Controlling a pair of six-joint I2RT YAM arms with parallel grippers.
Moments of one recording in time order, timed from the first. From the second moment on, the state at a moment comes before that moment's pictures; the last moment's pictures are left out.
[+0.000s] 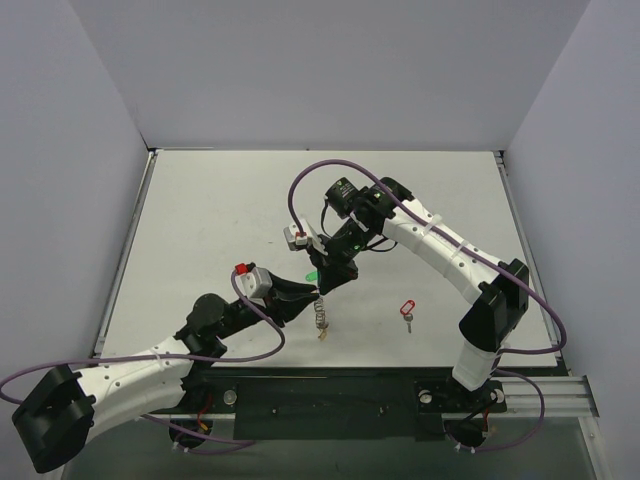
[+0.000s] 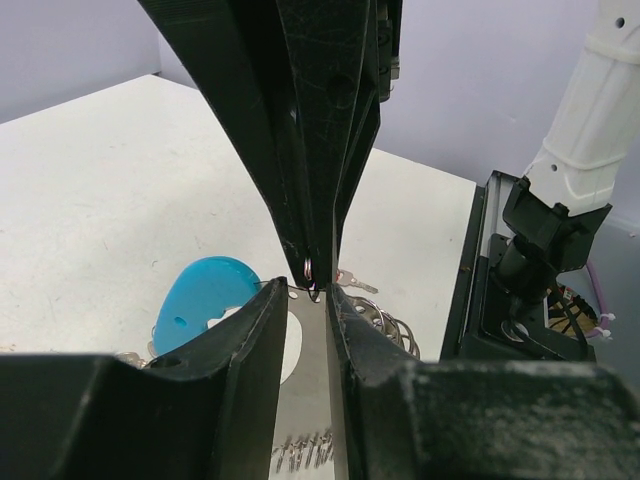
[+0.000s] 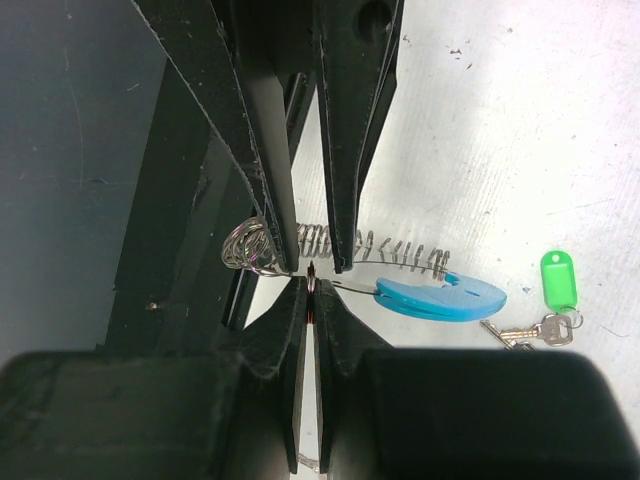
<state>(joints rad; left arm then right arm) -0.86 0.85 0.21 0.85 0.29 -0.25 0.77 1.74 1.71 -1.29 -0.81 -0.91</state>
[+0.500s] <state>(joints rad) -0.86 0.89 0.22 0.85 0.29 -0.25 0.77 1.74 1.71 -1.29 -0.81 -0.91</state>
